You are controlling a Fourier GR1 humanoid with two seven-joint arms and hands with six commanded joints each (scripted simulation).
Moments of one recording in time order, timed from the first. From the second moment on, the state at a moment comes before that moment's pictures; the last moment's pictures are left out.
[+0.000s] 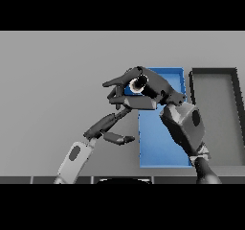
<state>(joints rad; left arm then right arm) -0.19 0.02 -0.40 -1.61 -0.13 -0.39 0.11 -0.91 -0.17 0.13 -1.82 -0.65 0.18 0.55</state>
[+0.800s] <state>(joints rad) -0.20 0.04 -0.40 -1.60 -0.16 -0.38 0.10 -0.71 -0.42 -0.11 -1.59 -0.52 0.12 0.57</state>
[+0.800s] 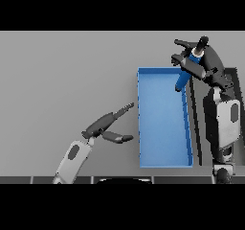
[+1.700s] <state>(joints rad) -0.15 0.04 -0.42 -1.65 -0.14 -0.39 0.12 -0.38 -0.80 0.48 -1.60 -0.69 -0.47 0.61</state>
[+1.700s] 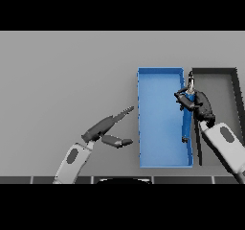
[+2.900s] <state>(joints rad) -0.15 0.04 -0.41 -1.65 -0.15 -0.38 0.11 -0.66 -1.01 0.97 -1.51 -0.81 -0.33 0.61</state>
